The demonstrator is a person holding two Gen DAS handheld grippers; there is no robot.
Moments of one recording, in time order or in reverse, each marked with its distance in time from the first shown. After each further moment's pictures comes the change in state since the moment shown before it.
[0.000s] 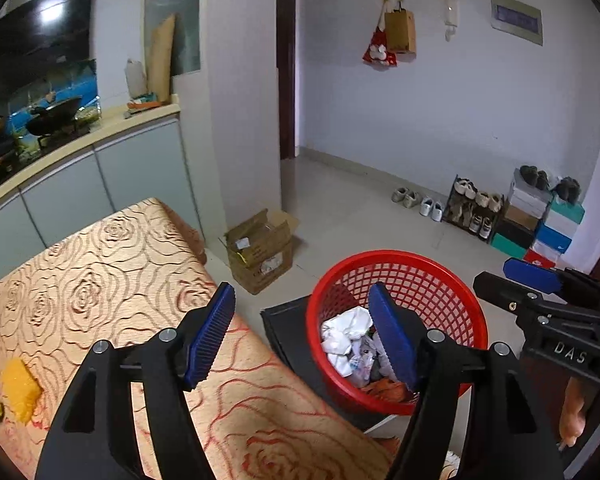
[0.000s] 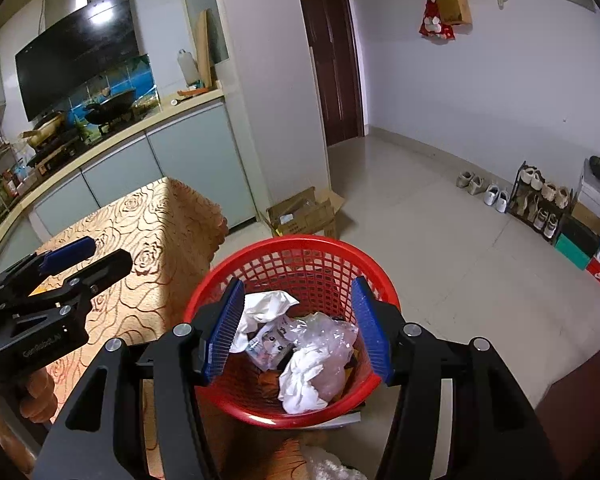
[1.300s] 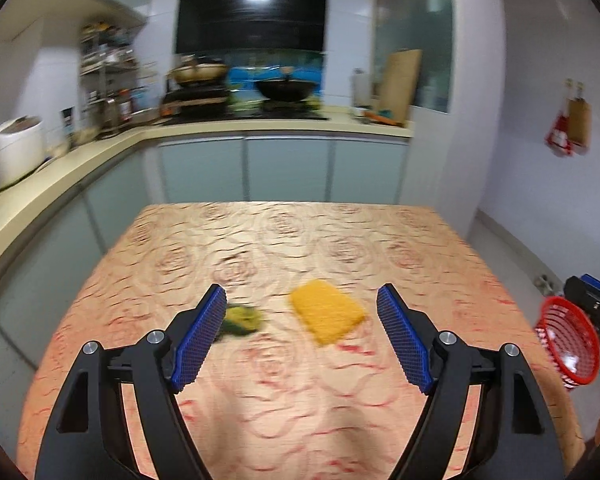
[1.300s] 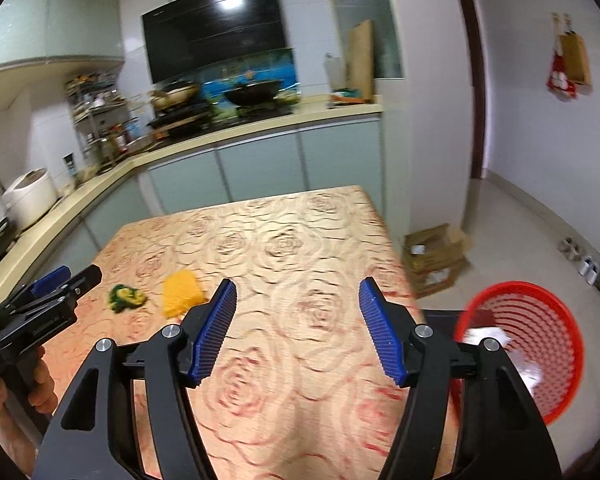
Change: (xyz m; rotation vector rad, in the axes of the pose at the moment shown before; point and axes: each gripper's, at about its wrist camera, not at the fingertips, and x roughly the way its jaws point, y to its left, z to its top) left arm -0.187 0.232 -0.101 -0.413 -0.088 0.551; right arm -0.024 0.233 -0.008 -0.247 -0.037 0.369
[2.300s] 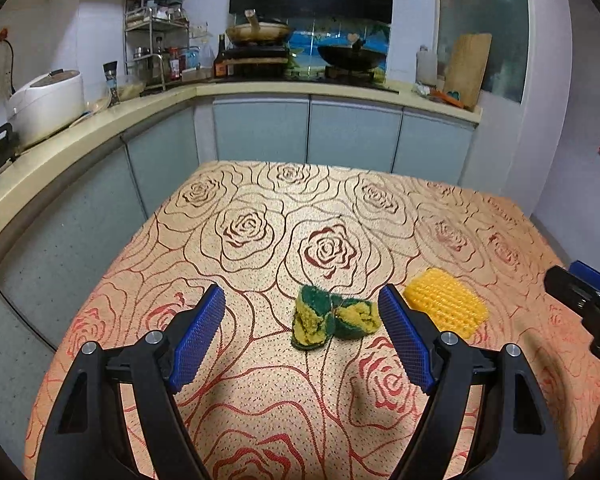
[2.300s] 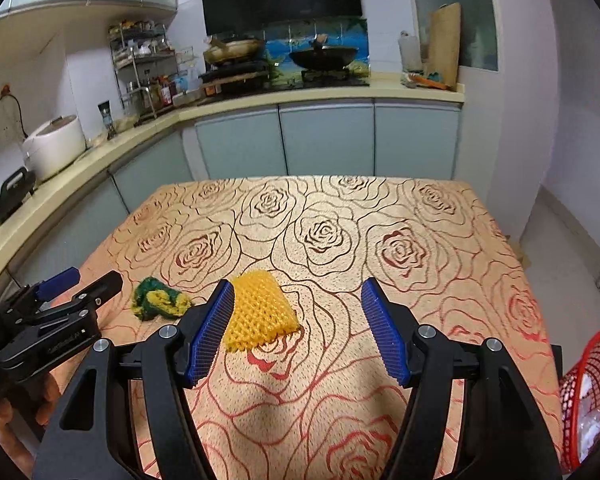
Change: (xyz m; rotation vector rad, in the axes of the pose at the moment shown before) left arm 0.072 0.077 -0.007 -0.083 0.114 0.139; right arm 0.120 0.098 0.010 -0.150 0.114 0.109
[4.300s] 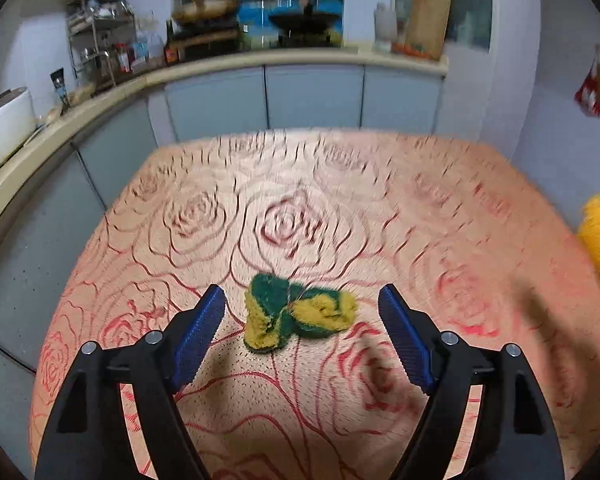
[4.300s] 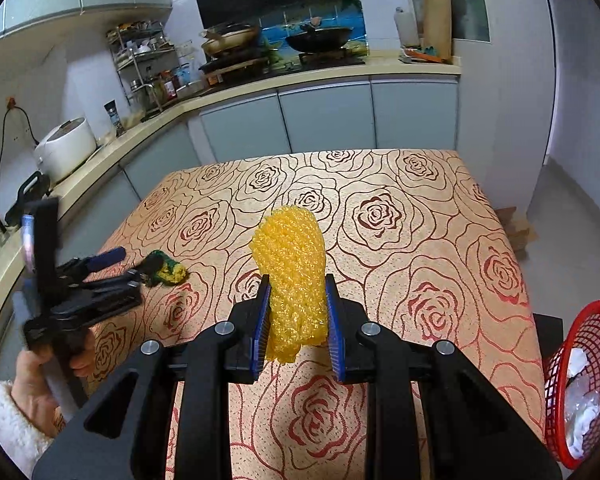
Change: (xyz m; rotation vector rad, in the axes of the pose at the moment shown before) left arm 0.042 -0.026 -0.002 0.153 0.127 -0.073; right arm -0.047 -0.047 -0.019 0.069 0.055 0.067
